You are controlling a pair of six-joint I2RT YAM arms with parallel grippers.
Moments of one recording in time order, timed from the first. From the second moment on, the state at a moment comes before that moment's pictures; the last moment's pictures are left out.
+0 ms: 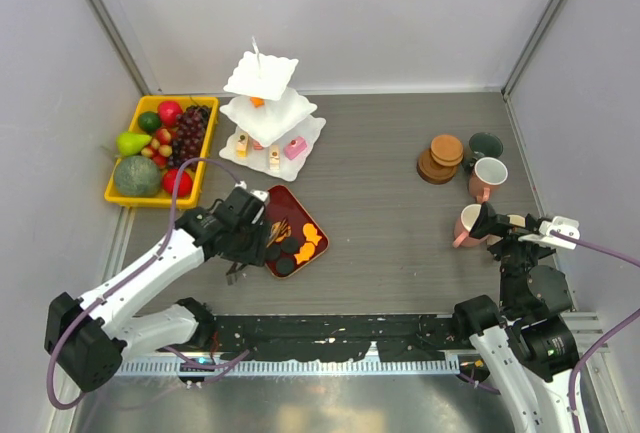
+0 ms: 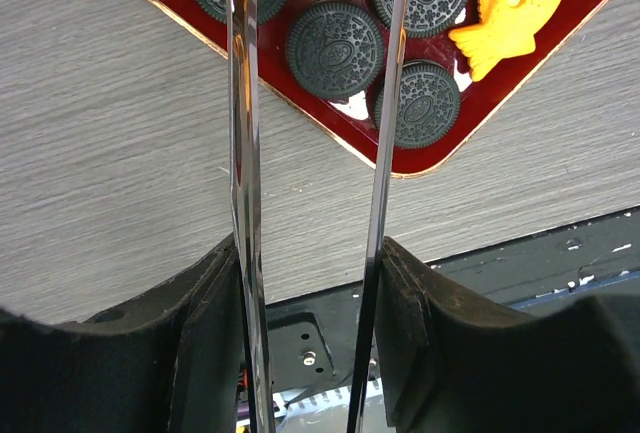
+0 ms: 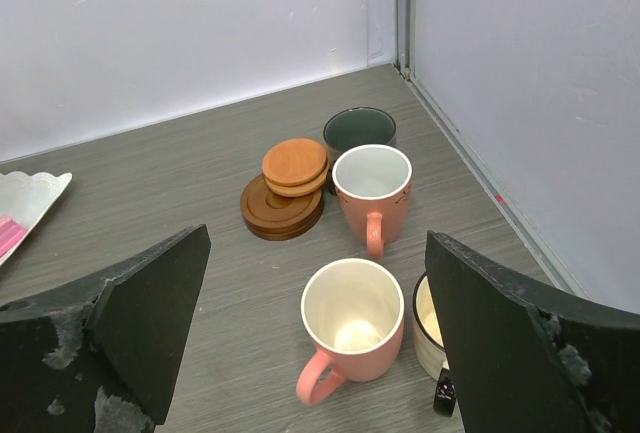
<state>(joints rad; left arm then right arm) -0.63 1.05 0.82 -0.94 -0.06 -0.40 0.31 0.02 0.59 -0.50 0.54 0.13</state>
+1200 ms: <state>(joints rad) -0.64 1.31 0.93 -0.90 -0.16 -0.37 0.31 0.02 0.59 -0.50 0.54 0.13</state>
